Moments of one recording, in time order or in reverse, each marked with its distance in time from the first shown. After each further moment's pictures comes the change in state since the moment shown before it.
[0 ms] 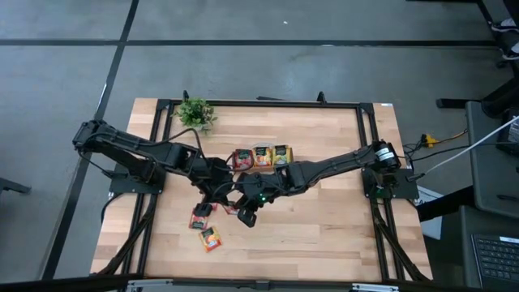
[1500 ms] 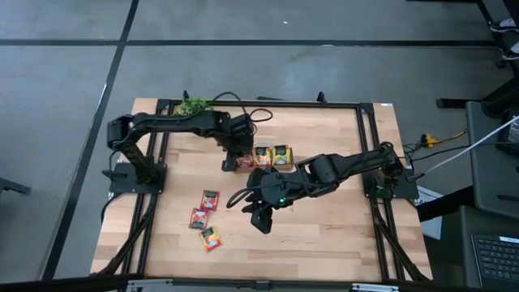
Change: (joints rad) left arm 0.470 0.326 0.201 -0.183 -0.129 0.439; right arm 0.102 0.000 0.489 -0.474 0.134 0.017
